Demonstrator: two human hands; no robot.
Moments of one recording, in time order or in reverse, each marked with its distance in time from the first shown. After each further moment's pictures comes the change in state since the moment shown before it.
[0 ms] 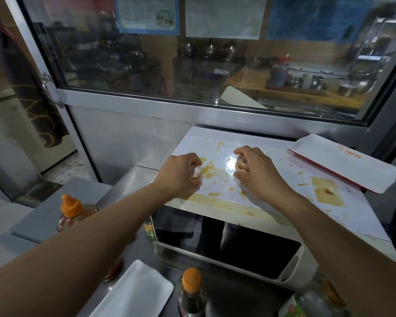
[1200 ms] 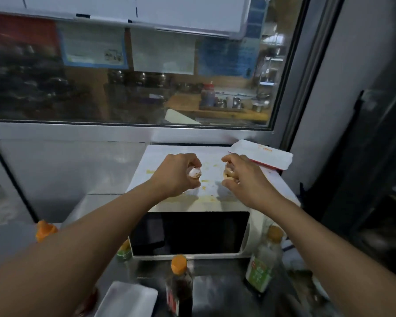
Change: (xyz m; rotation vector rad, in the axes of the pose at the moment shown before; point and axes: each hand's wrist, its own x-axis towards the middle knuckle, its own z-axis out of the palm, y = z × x) left_hand -0.041 0.070 -0.044 -0.046 -0.129 0.346; right_hand -0.100 -0.069 -0.058 -0.182 0.165 0.174
